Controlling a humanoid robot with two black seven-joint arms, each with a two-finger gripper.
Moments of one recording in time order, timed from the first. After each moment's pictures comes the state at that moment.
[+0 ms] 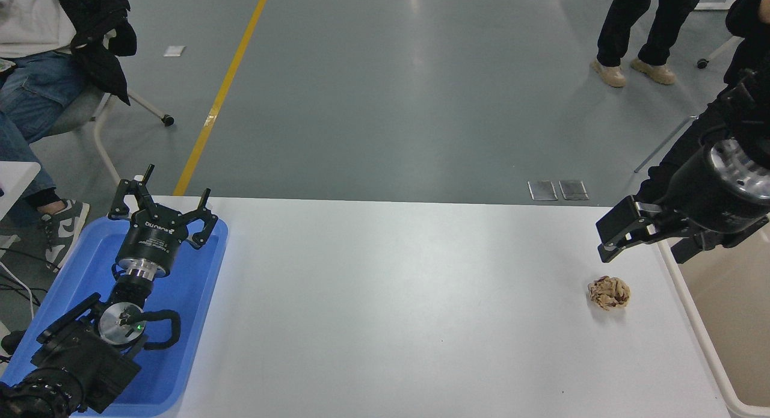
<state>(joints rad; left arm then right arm) -0.60 0.22 -0.90 -0.31 -0.14 -0.77 -0.37 2.32 -0.61 -1.24 1.61 -0.31 0.77 -0.15</state>
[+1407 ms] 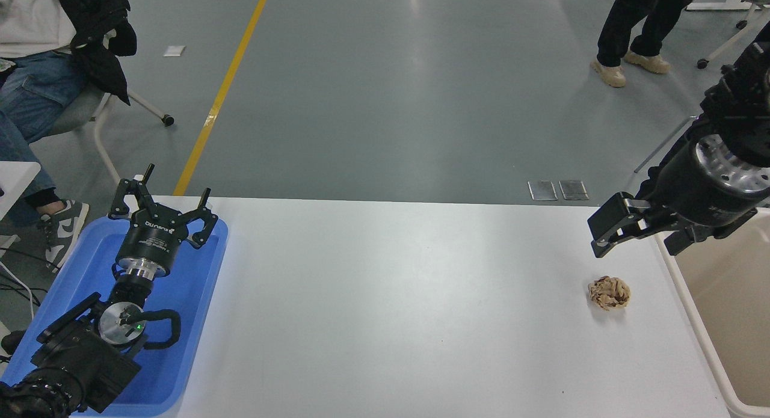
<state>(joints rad) -0.60 0.22 -0.90 -0.31 -0.14 -0.77 -0.37 2.31 -0.56 -1.23 1.59 -0.30 0.76 -0.15</state>
